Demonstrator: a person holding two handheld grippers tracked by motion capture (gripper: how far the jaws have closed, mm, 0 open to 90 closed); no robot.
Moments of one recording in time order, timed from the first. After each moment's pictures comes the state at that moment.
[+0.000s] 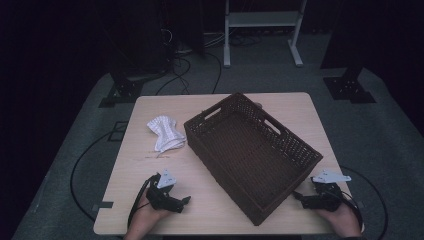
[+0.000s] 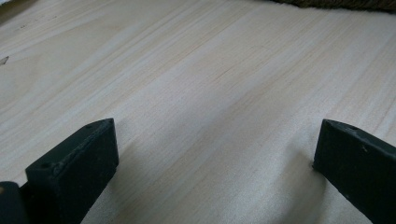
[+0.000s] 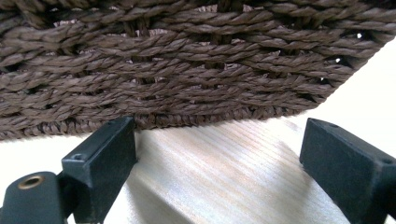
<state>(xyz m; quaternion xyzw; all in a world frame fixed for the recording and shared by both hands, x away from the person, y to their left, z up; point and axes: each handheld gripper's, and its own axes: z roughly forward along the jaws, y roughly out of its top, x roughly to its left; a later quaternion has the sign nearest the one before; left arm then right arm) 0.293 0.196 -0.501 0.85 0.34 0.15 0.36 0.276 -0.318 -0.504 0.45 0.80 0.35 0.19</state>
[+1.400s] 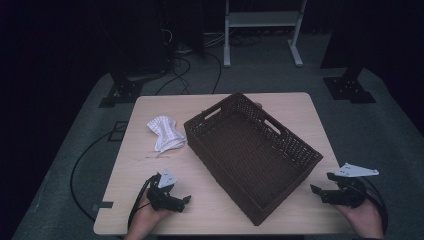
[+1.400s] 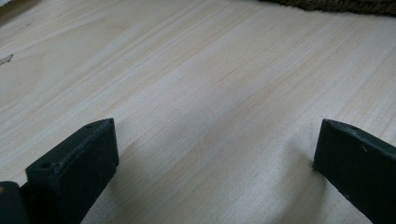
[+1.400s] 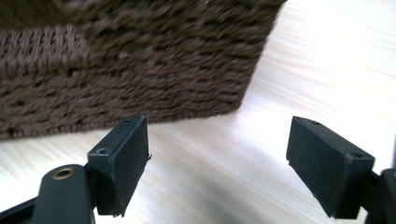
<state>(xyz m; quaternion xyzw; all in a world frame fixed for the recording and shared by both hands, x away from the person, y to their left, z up) 0.293 0.194 -0.501 0.85 0.36 0.16 0.35 0.266 -0.355 -0.455 0.47 0.79 0.35 0.19</state>
